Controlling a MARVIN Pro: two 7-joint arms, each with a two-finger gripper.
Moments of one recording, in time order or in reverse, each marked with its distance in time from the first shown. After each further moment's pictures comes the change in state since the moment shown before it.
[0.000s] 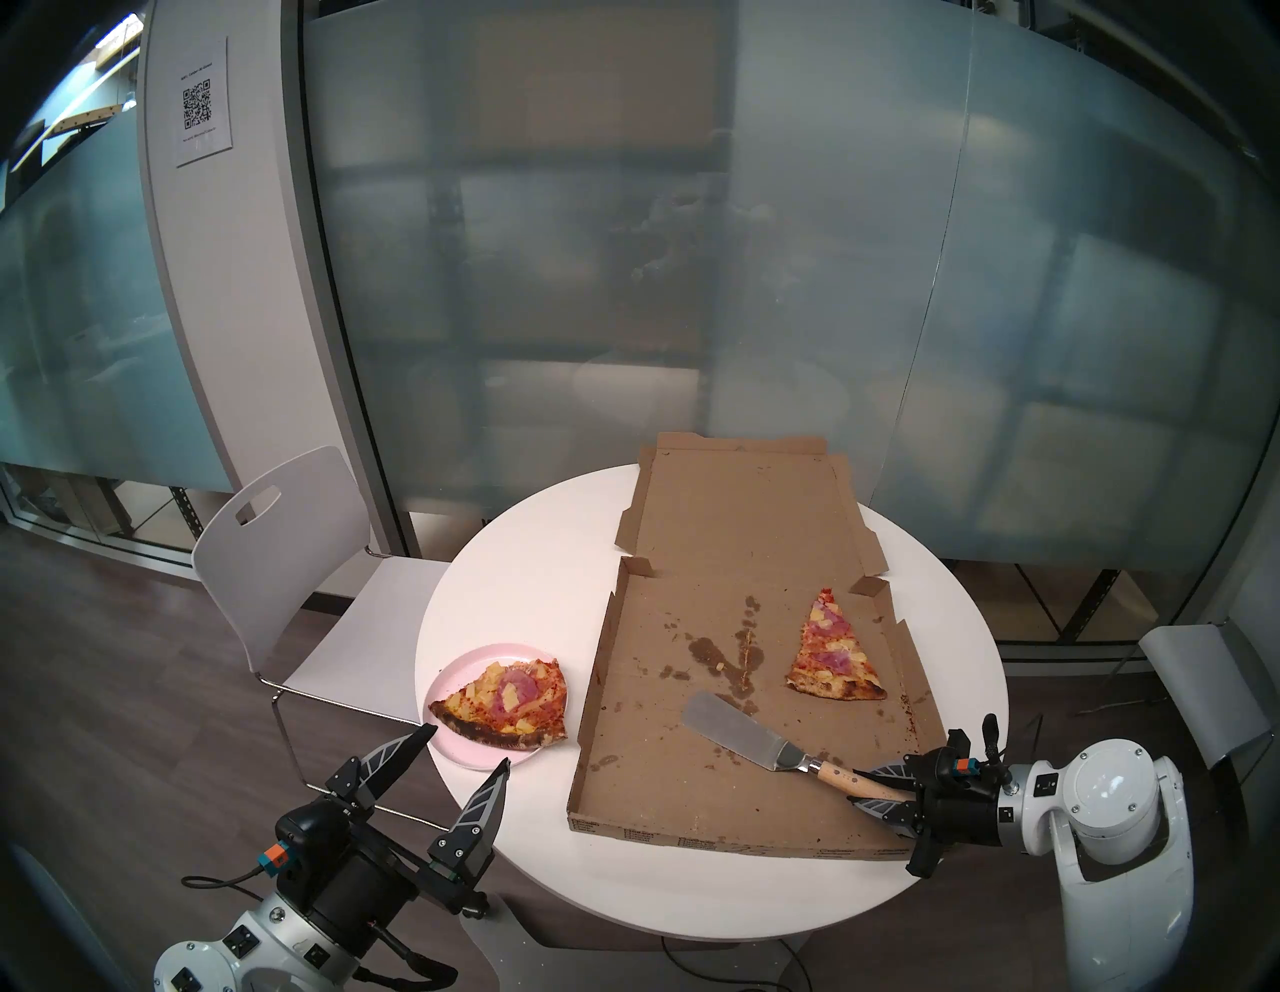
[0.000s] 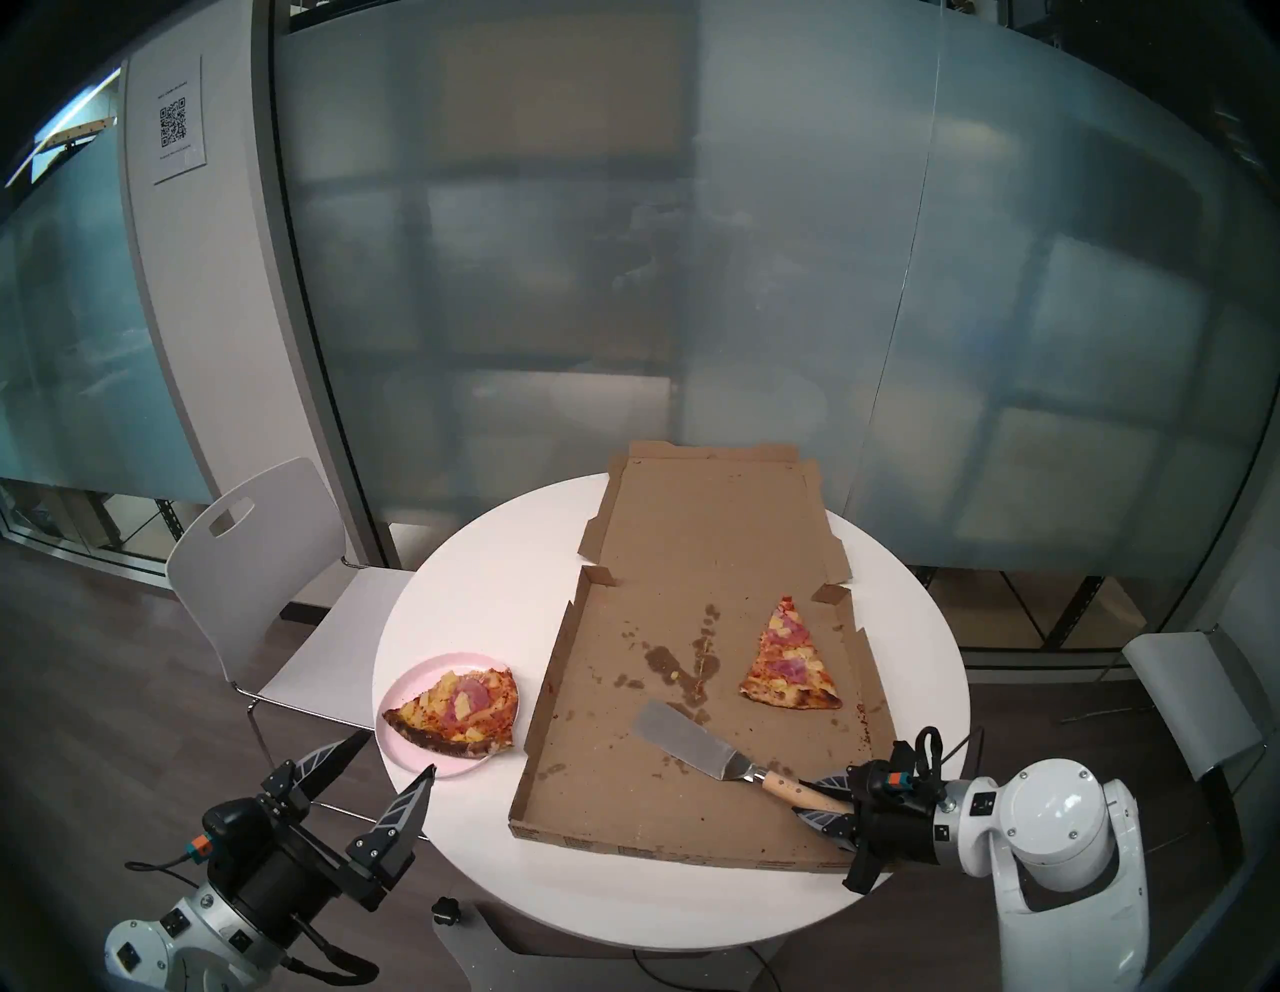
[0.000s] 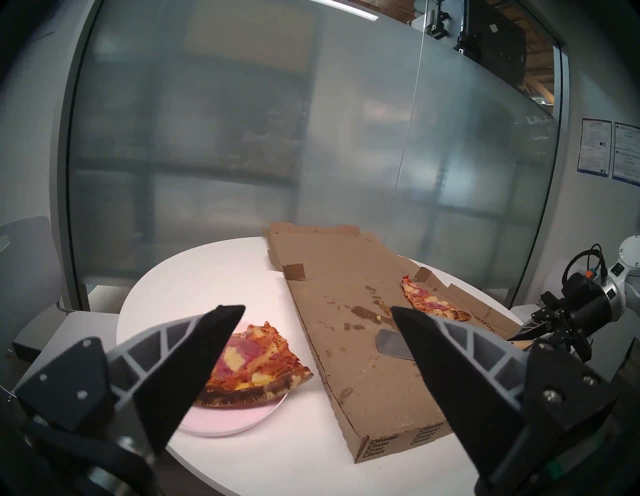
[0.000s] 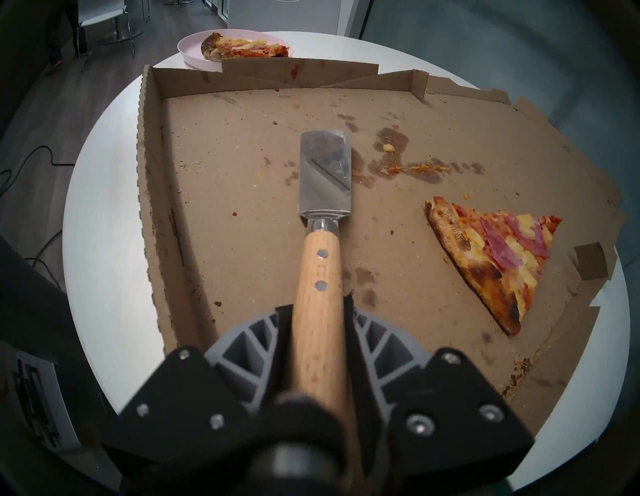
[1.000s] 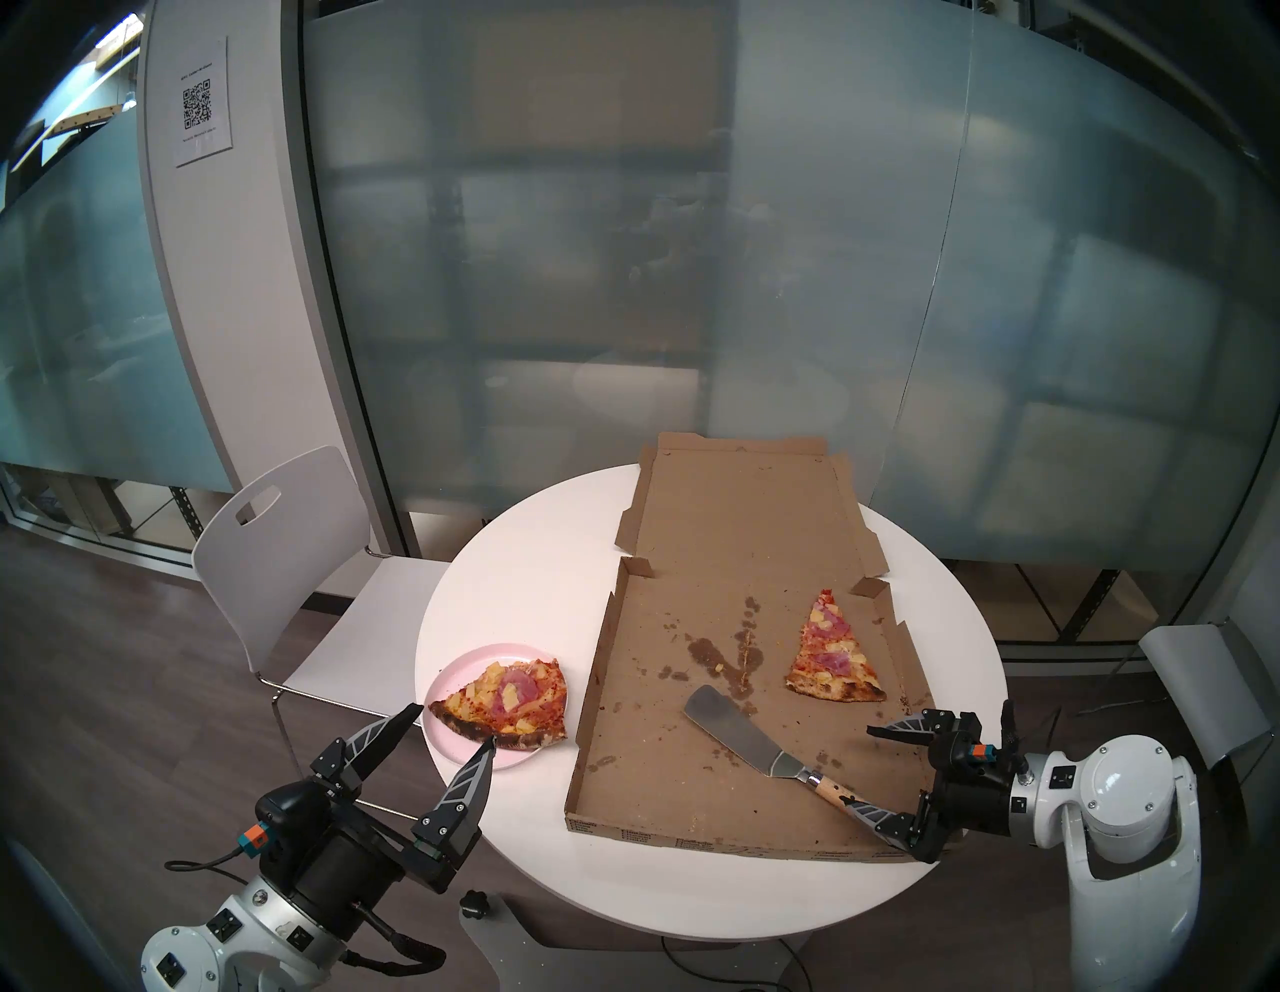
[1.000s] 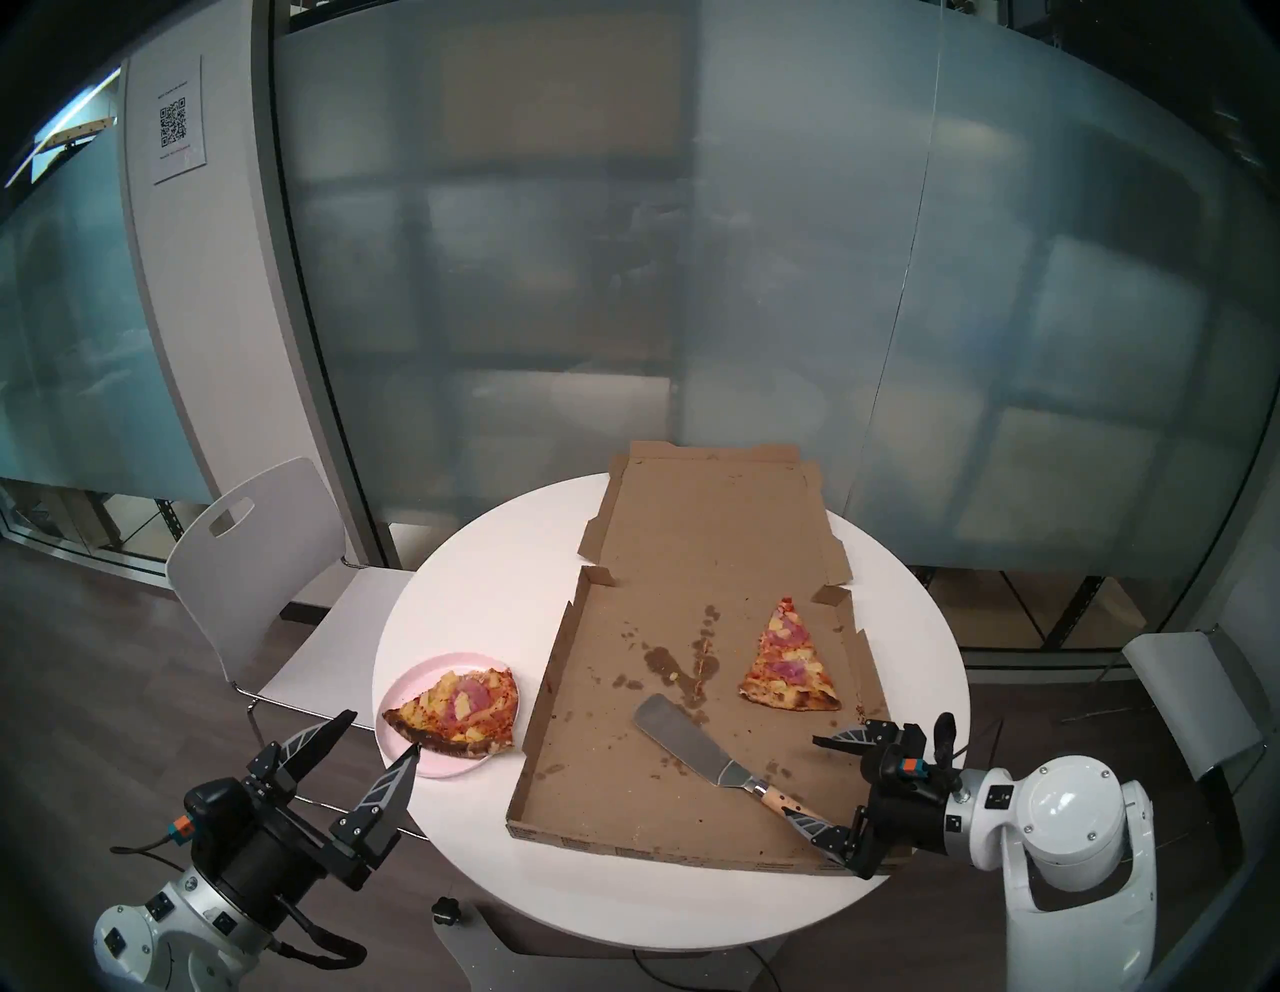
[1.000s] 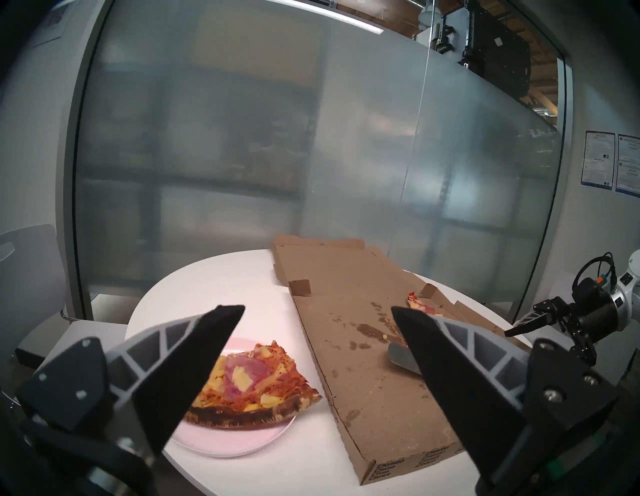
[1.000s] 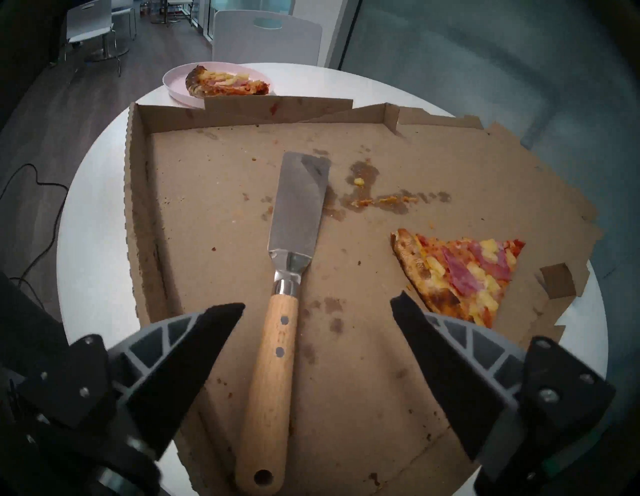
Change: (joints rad) left arm -0.026 -0.024 -0.034 -0.028 -0.038 0.029 -0.020; right arm -0.002 -0.070 0.070 -0.076 0.069 -0.029 -0.020
